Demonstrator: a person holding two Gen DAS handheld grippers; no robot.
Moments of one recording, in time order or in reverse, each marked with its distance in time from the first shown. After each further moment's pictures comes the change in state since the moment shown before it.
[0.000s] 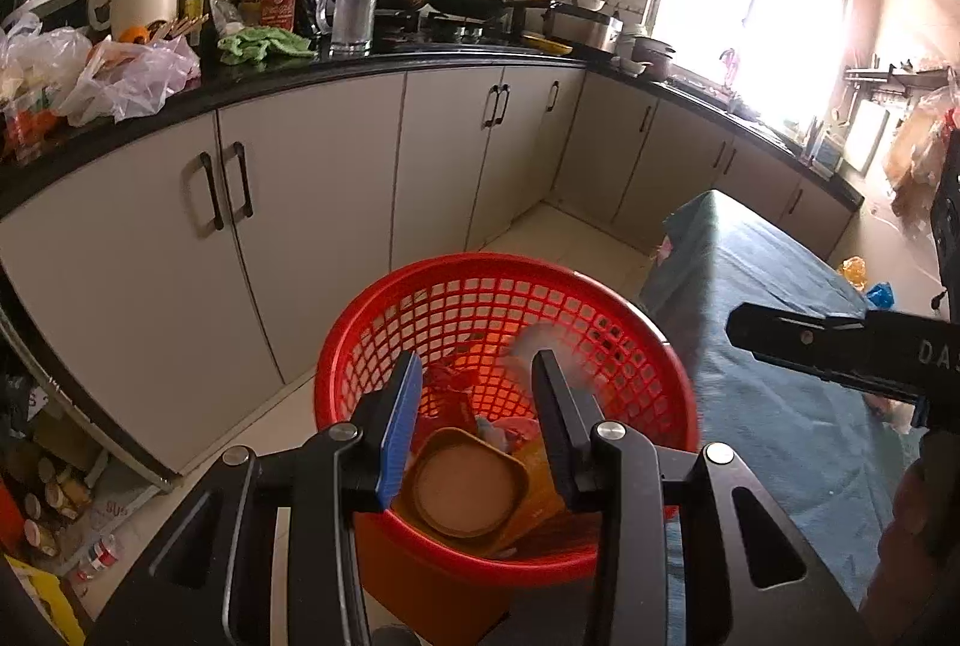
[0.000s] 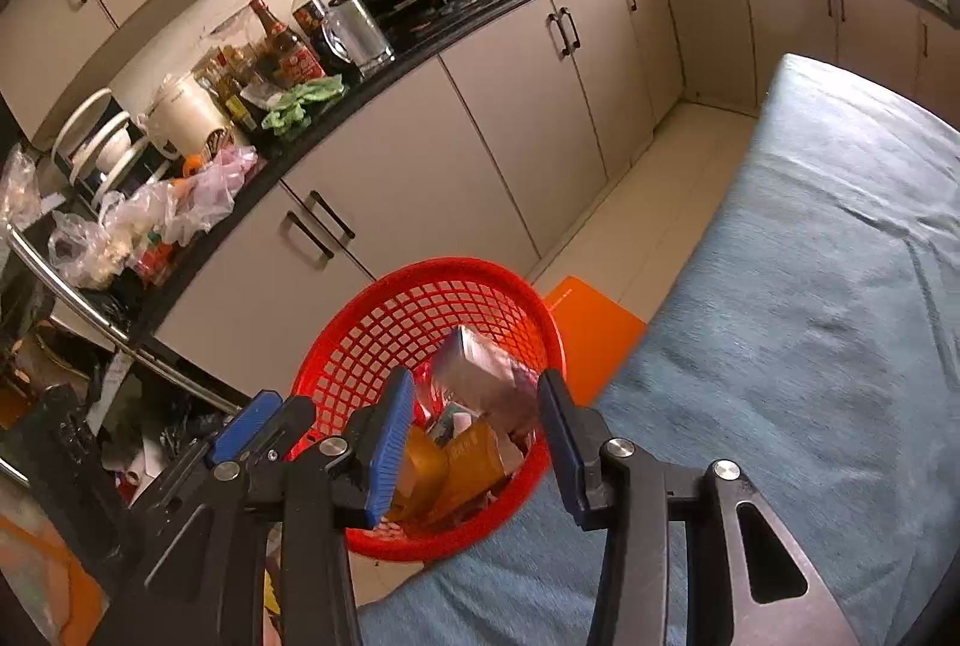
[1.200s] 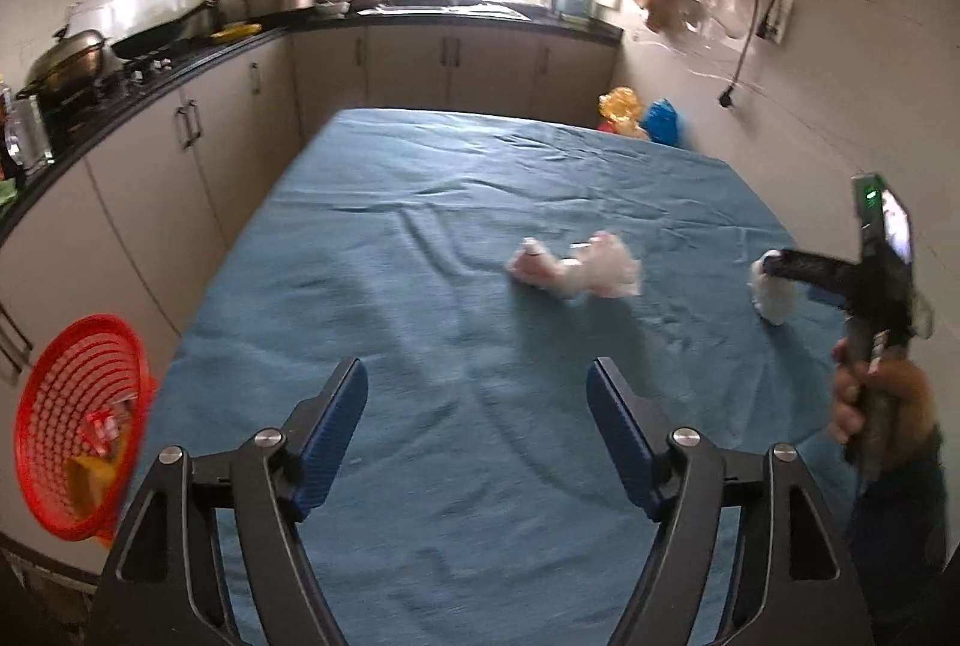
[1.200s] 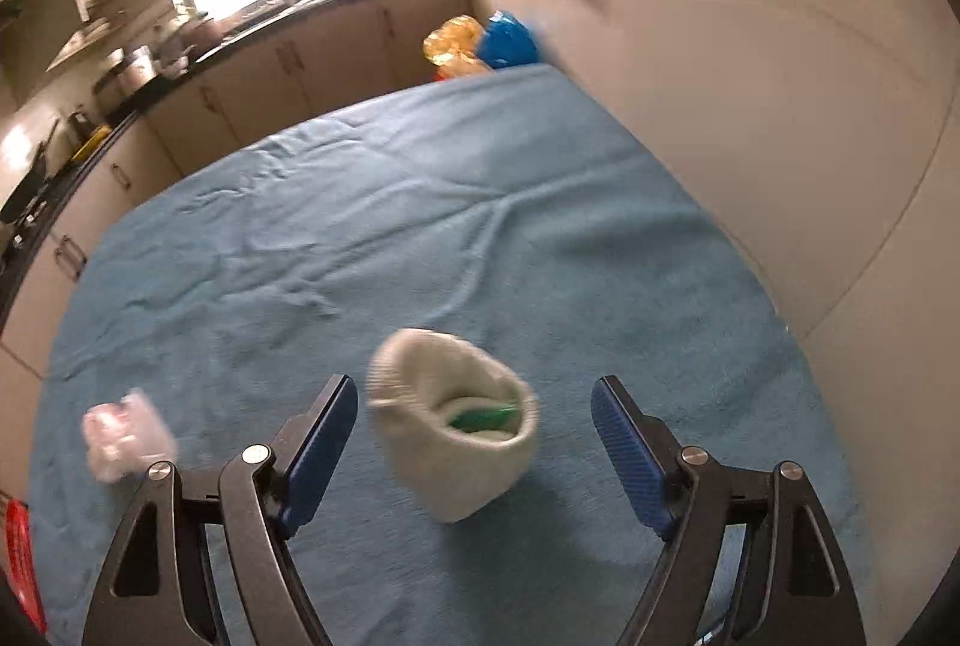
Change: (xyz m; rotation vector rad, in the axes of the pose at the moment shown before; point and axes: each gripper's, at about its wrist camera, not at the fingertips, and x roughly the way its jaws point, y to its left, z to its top) left arm -0.040 -0.301 -0.049 0.459 0.170 -0.396; right arm -0.301 -0.369 -0.122 0.640 -0.240 -0.849
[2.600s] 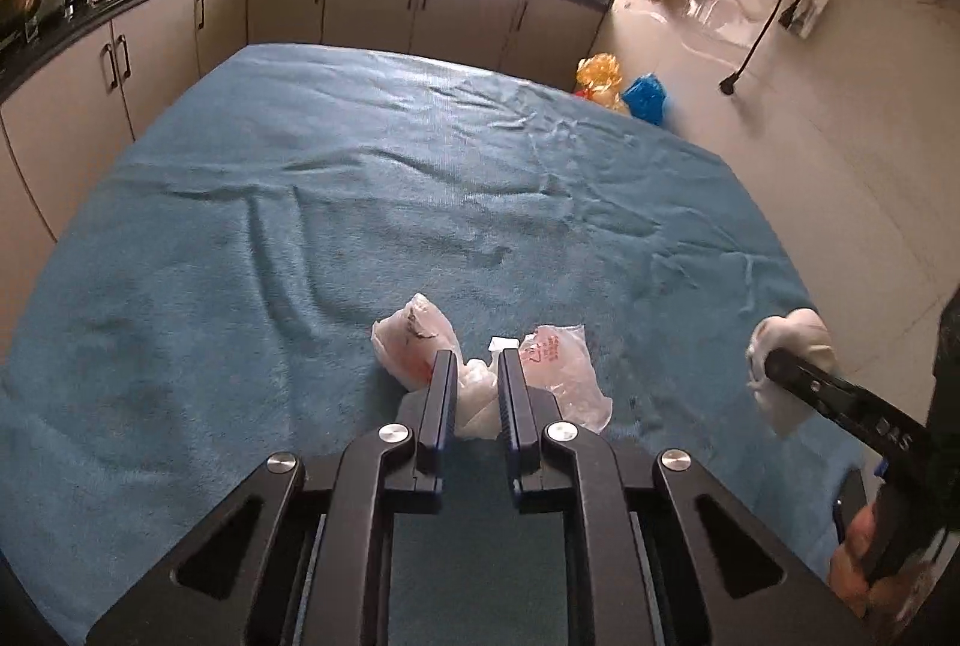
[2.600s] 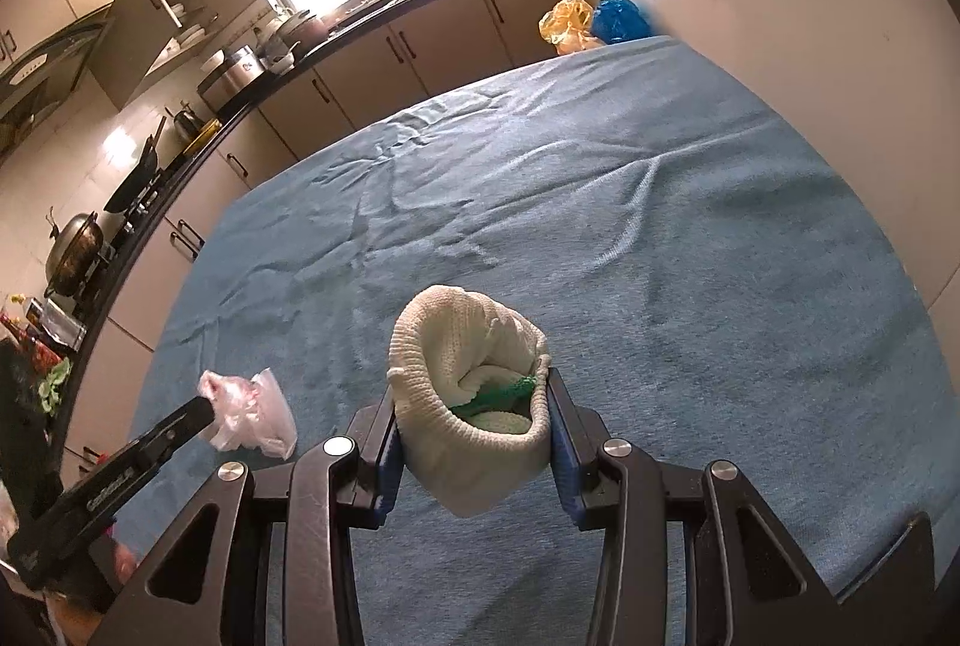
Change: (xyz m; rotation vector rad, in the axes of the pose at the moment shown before) left arm 0.129 -0.029 0.046 -0.090 0.095 -0.126; right arm -0.004 0.024 -0.026 -0.025 0.026 0.330
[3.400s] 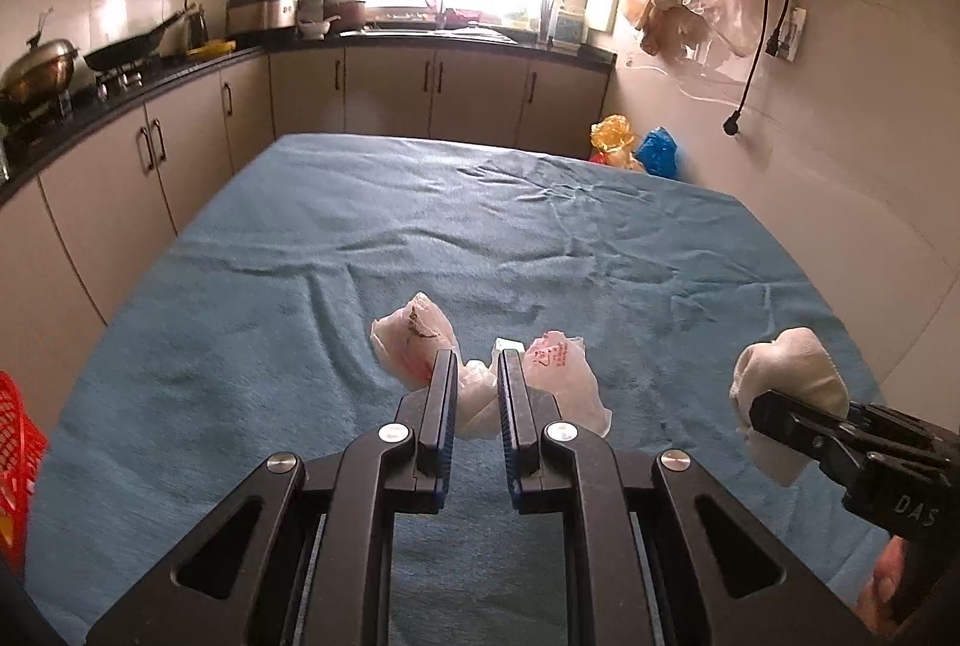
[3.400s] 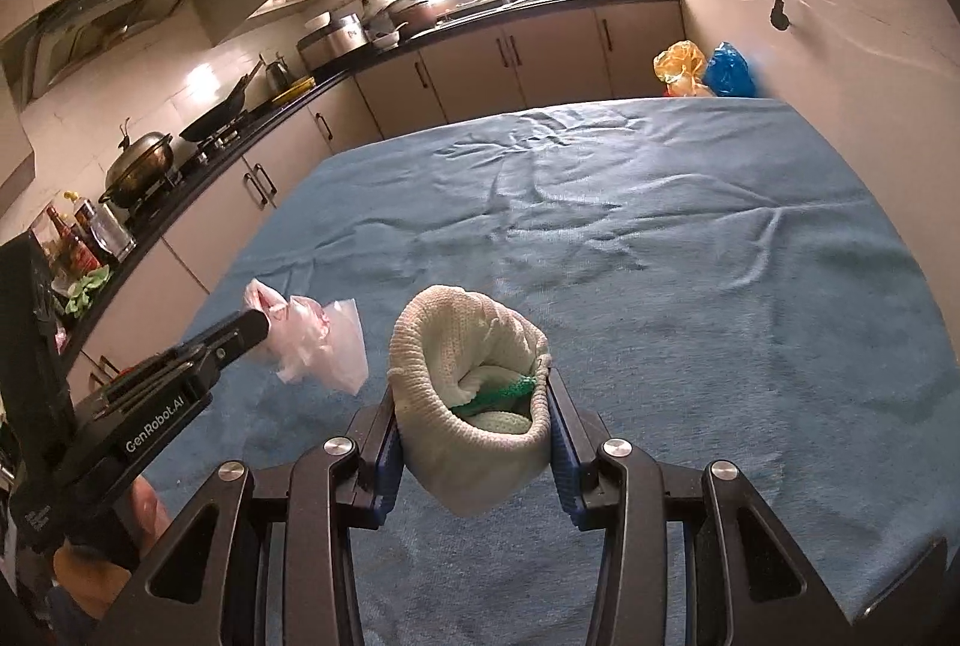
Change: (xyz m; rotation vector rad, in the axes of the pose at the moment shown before) left arm -0.028 -0.005 -0.009 0.085 -0.192 0.111; right arm -0.007 0.058 -0.026 -0.228 -0.033 0.117
